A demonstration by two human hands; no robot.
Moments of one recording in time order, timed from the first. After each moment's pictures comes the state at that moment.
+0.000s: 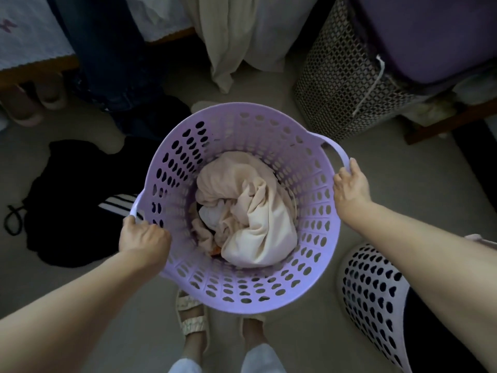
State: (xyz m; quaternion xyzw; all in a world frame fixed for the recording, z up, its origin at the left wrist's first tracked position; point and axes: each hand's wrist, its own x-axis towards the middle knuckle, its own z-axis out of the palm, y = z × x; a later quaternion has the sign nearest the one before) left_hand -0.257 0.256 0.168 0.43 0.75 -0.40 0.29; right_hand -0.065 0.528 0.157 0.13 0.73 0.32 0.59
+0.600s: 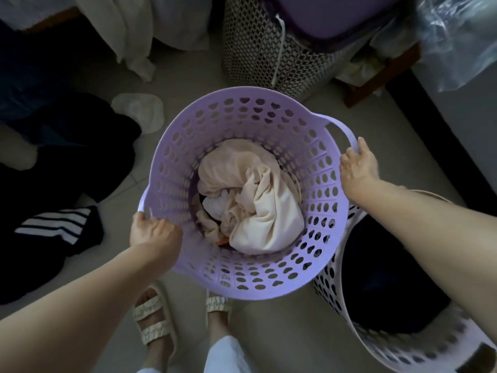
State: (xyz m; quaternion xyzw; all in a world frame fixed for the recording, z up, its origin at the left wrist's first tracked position) left_hand -0.137 0.370 0.153 0.54 0.70 -0.38 0.27; right_hand 0.083 0.615 0.172 0.21 0.68 0.29 0.64
